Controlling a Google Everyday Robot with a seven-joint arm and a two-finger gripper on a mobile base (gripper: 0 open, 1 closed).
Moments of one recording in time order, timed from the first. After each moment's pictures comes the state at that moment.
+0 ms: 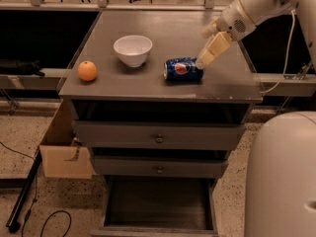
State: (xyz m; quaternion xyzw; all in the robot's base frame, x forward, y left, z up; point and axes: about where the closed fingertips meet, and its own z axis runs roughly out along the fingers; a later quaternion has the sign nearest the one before) arm 0.683 -0.121 0.908 -0.58 0.73 0.23 0.28
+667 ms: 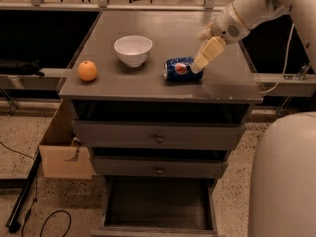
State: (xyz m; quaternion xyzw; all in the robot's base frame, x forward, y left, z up) arm 0.680 -0.113 0.898 -0.58 0.73 0.22 0.28
